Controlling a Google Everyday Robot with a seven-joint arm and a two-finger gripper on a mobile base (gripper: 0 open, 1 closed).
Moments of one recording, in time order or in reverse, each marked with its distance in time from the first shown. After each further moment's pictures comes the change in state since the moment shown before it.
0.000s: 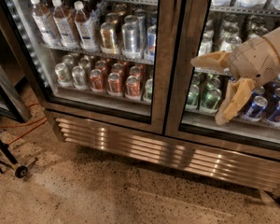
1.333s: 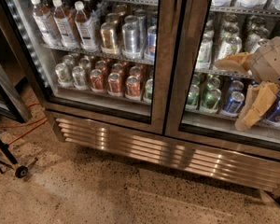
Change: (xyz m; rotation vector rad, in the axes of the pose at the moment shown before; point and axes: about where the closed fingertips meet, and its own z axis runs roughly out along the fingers) arm 0.033 0.010 -0.035 0.097 0.216 0.037
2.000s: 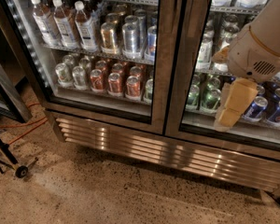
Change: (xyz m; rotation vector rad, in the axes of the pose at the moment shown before) arm -0.025 0.008 0.005 0.154 0.437 0.100
